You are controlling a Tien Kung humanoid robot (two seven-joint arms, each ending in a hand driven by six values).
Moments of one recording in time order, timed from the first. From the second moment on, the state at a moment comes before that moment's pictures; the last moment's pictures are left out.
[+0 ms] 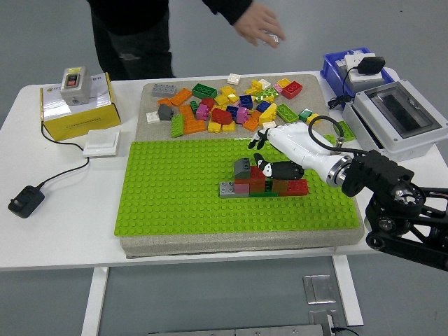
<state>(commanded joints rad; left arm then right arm) -0.04 0.18 -0.97 -0.18 1.23 -0.01 0.42 0.83 -0.55 0.27 1.58 -1.72 -0.26 -0.32</state>
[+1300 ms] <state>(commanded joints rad) -0.02 0.18 -0.97 -0.18 1.23 -0.01 0.44 0.70 -0.53 0.43 1.58 -1.72 -0.29 -0.31</state>
